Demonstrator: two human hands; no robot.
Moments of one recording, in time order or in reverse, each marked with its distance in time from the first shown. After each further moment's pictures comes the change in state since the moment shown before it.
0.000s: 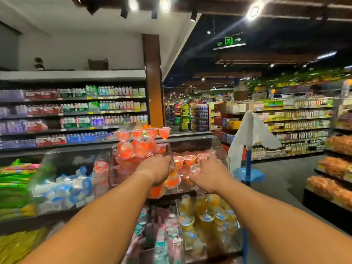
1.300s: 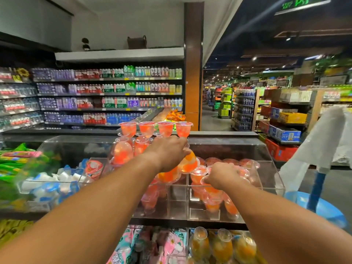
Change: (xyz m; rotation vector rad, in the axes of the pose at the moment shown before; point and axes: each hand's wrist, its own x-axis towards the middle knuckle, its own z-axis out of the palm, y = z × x) left_hand 0.195 -0.037 0.023 0.027 0.016 -0.117; right_hand 0.293 0.040 0.116 -0.103 -0.161 -0.025
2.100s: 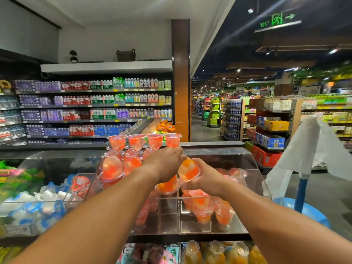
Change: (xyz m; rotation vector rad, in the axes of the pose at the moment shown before) left_hand 0.014 0.013 0.005 -0.094 0.052 0.007; right_hand -0.028 0.003 -0.035 0.770 -0.180 -0.292
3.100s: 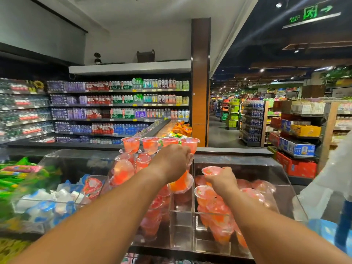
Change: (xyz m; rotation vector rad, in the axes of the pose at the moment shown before) left_hand 0.028 -0.029 0.000 -0.135 0.155 -0.072; right_hand 0.095 0.027 0.017 0.140 0.406 0.323
